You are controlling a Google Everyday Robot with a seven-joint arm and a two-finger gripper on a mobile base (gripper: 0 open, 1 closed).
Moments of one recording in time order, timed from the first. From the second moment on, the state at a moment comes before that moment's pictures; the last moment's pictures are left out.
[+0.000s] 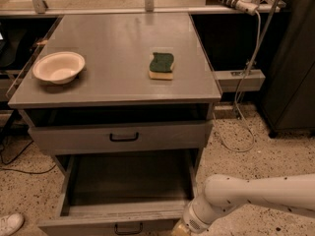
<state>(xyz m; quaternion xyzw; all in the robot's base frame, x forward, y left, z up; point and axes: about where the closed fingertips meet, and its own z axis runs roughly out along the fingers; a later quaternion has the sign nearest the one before) 0.347 -0.076 0.433 -0.45 0.85 0.25 0.05</state>
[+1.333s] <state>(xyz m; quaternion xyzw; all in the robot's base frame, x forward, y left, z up) 0.355 -0.072 0.424 -0.45 0.85 0.25 0.06</state>
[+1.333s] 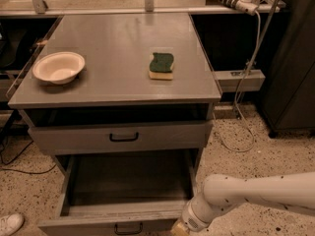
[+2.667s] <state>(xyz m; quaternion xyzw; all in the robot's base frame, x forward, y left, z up) 0.355 -0.072 0.424 -0.45 0.85 0.25 0.06</state>
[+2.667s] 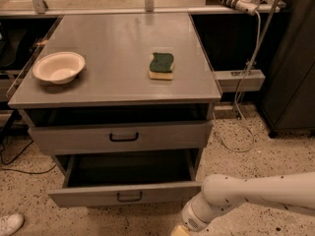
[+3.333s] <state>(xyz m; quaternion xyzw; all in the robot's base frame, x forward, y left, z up) 0.355 -0.072 0.424 -0.45 0.85 0.25 0.06</state>
